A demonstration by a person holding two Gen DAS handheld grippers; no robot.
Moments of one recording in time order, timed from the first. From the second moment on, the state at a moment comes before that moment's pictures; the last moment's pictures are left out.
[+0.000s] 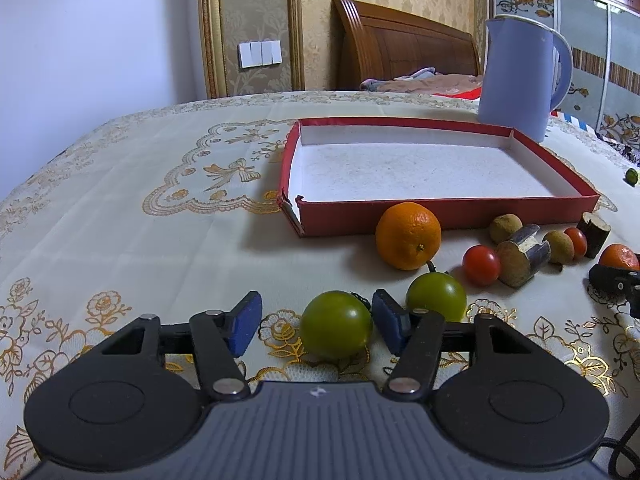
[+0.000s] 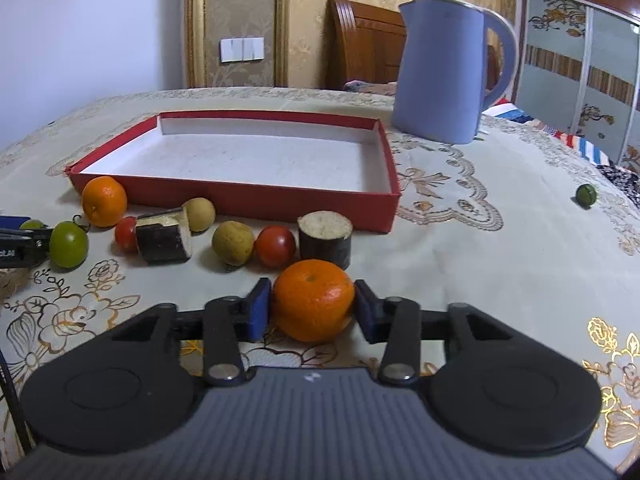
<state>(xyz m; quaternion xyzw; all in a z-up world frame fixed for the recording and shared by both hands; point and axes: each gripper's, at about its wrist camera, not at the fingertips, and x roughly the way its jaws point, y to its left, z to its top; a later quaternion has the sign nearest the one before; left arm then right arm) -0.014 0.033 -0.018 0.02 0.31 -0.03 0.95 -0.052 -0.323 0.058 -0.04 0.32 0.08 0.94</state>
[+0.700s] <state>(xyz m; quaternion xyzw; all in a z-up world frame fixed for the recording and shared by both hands) -0.009 0.011 0.012 0.05 0.29 -0.05 0.96 -0.049 -0.308 0.088 -0.07 0.27 0.07 0.96</state>
